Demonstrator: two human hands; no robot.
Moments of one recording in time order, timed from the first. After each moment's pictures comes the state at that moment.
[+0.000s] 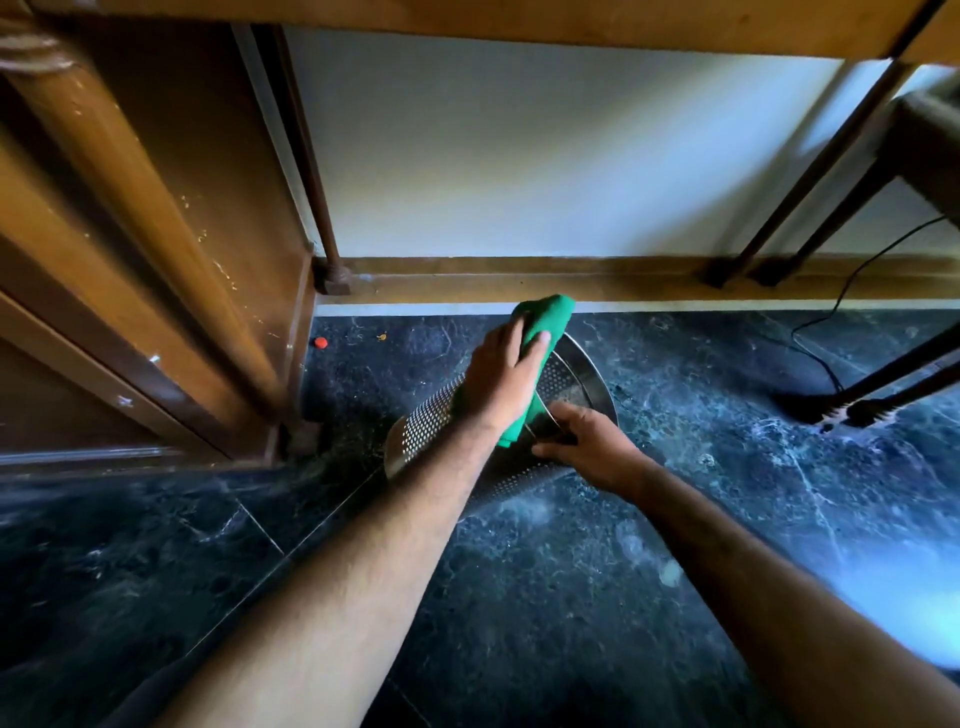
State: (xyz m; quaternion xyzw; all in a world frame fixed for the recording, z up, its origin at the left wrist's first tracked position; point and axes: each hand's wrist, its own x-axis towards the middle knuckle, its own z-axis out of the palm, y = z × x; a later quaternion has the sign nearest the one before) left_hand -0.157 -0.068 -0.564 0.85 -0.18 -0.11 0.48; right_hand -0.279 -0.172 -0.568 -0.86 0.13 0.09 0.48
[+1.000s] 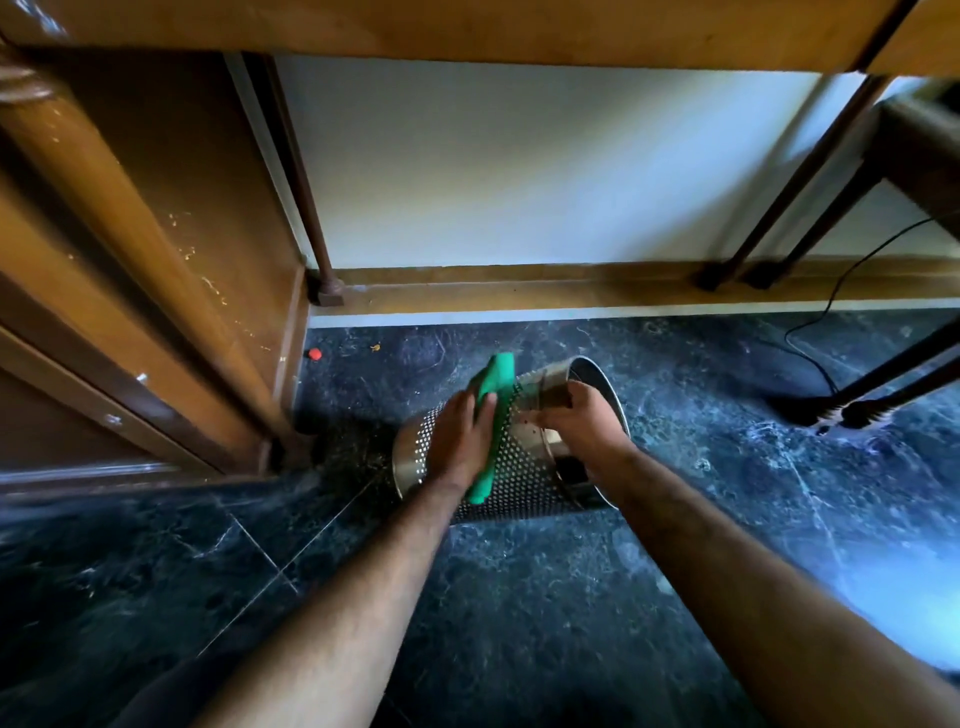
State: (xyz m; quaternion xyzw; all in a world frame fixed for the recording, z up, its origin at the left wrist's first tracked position) left_hand -0.175 -0.031 -0.636 0.87 -0.09 -0.15 0.47; right_hand -0.252 -0.166 -0.556 -0.75 0.29 -0.03 0.59
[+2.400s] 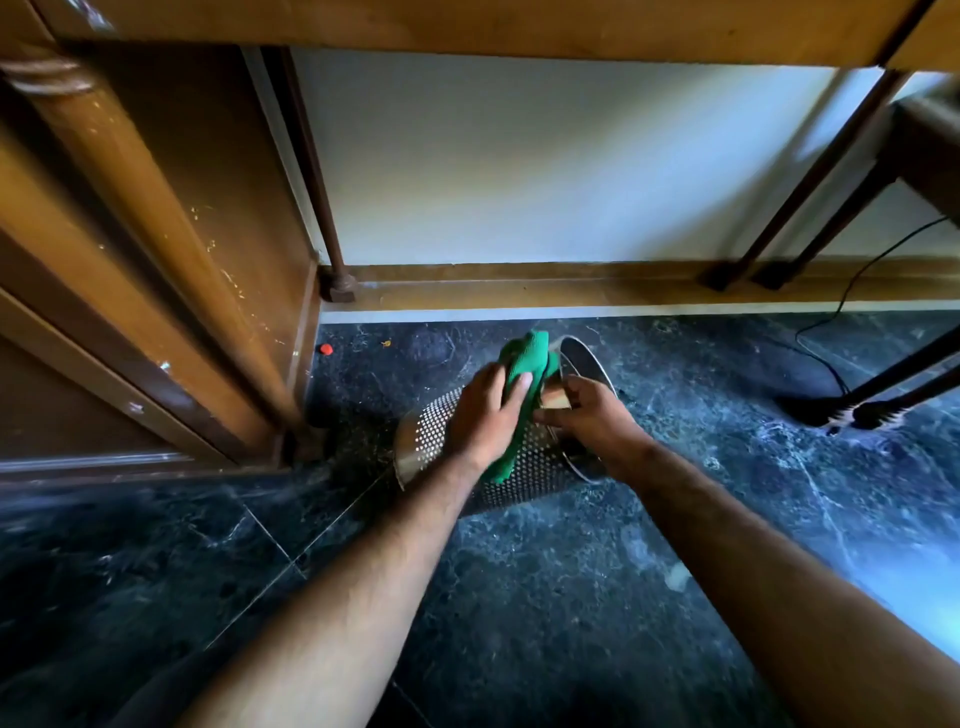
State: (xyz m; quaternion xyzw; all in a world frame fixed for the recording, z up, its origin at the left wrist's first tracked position) left_hand -0.171 -0.040 -0.611 0.86 -0.18 -0.09 0.46; right_hand -0.256 -0.172 -0.556 -0.79 0.22 0.01 0.58
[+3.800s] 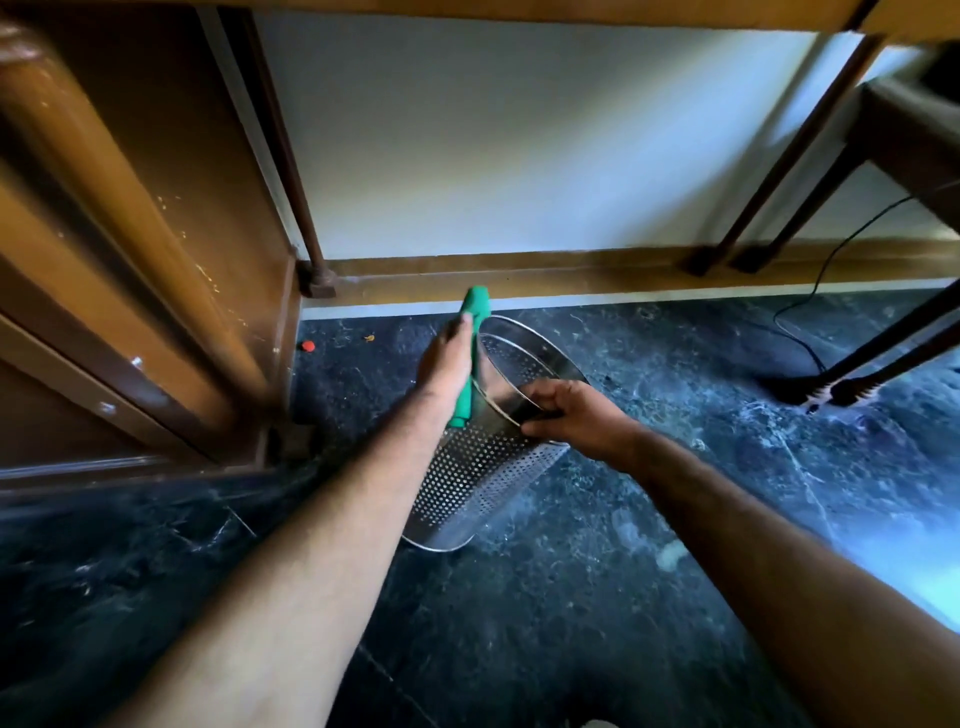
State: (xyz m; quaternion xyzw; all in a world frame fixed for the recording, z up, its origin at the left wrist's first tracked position) left_hand -0.128 -0.038 -0.570 0.79 0.02 -0.24 0.56; right_hand -0.273 -0.168 -0.551 -0.78 0.10 0.11 0.61
